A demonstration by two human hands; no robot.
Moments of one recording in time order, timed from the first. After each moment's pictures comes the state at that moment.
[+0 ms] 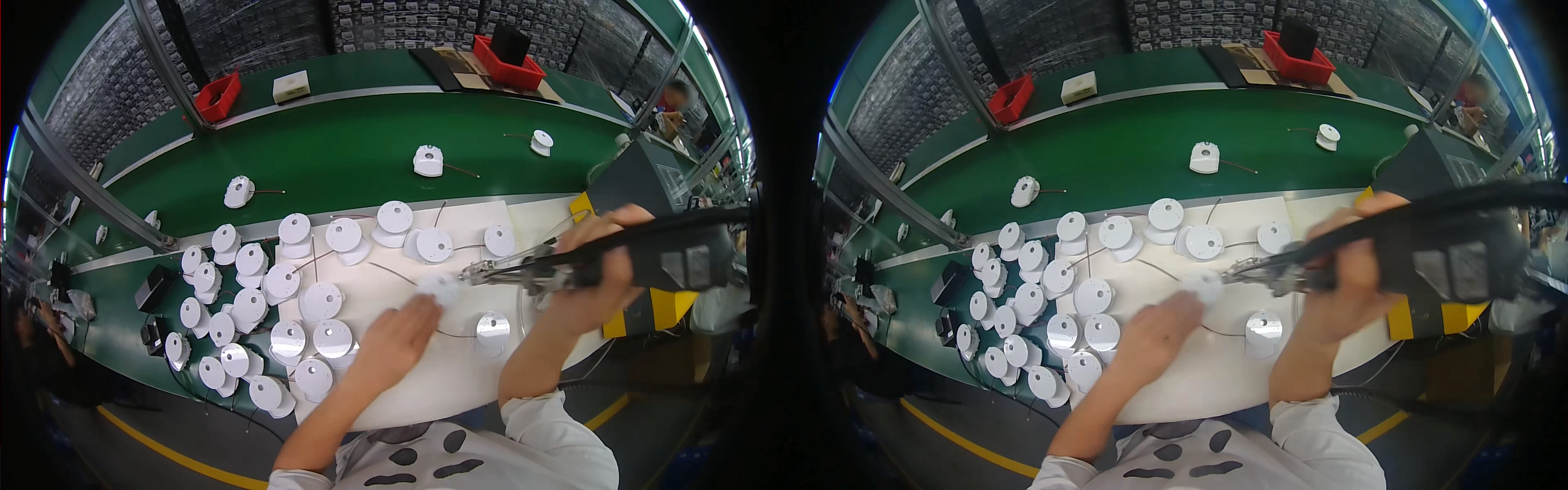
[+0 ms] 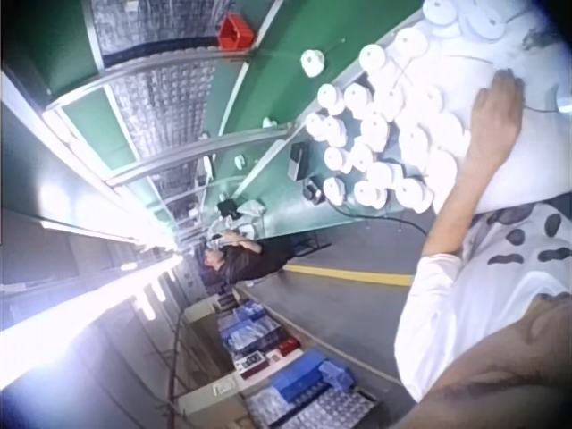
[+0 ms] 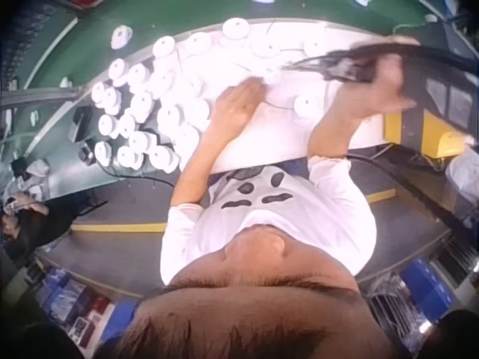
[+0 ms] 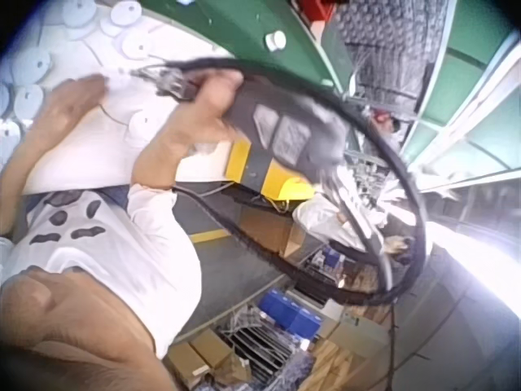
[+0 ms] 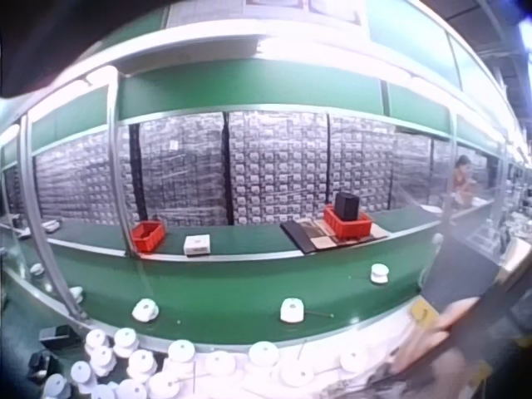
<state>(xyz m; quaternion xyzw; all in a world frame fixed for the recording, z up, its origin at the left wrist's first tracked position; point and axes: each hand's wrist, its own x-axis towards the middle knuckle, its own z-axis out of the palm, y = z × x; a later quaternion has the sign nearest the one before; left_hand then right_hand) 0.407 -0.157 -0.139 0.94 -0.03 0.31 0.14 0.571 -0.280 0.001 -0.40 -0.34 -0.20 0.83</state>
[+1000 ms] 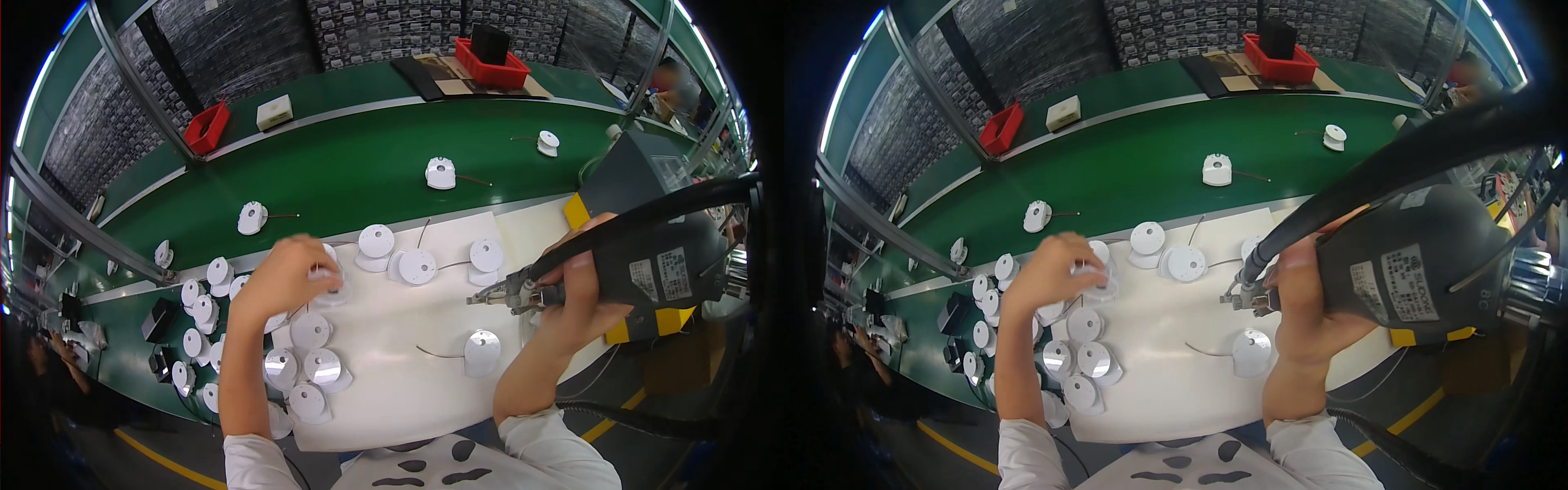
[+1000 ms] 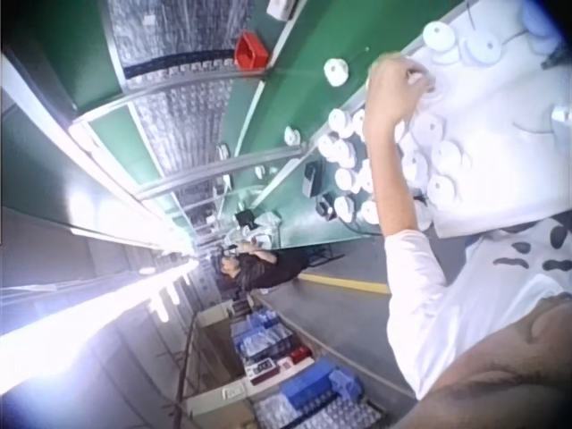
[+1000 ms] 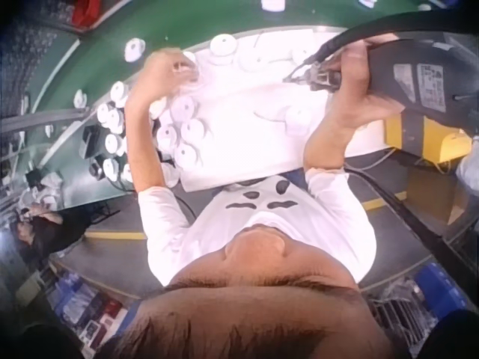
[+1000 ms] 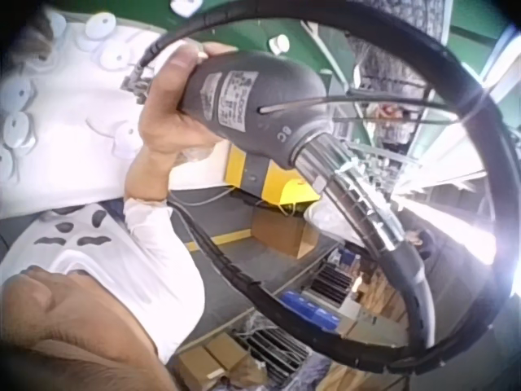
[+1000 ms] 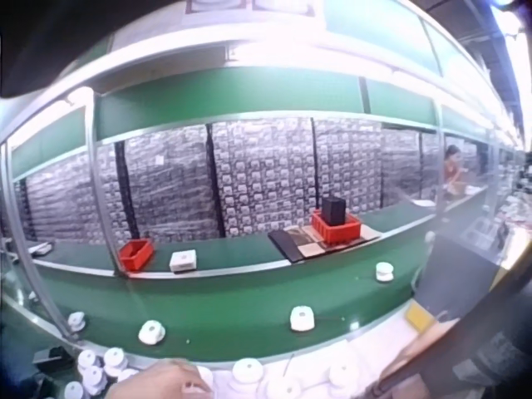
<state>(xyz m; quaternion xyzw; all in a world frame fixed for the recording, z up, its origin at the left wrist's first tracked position) 0.451 -0.006 -0.049 0.97 0.02 0.07 0.25 0.581 -0.285 -0.001 -0.54 -0.26 -0.31 0.74</state>
